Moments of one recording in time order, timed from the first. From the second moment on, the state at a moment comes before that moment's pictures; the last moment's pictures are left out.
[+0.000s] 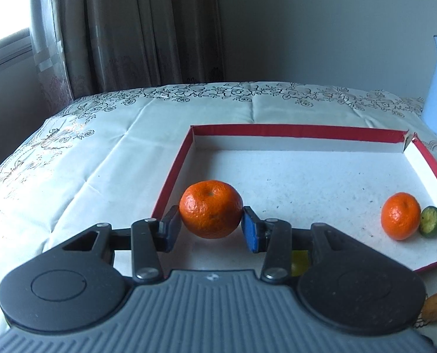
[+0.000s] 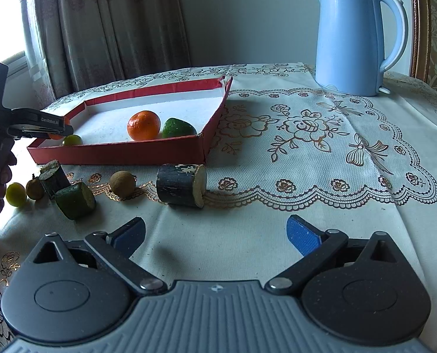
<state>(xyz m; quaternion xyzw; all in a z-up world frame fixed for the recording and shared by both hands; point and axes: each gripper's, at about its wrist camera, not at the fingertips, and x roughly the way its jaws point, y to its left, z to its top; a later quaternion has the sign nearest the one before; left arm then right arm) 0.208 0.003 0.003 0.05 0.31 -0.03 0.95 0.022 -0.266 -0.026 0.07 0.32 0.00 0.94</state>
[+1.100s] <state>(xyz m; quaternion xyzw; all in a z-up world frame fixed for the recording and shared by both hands) 0.193 0.009 0.012 0.04 0.29 -0.03 0.96 0.021 -0.267 -0.026 0.07 0.32 0.00 0.94</state>
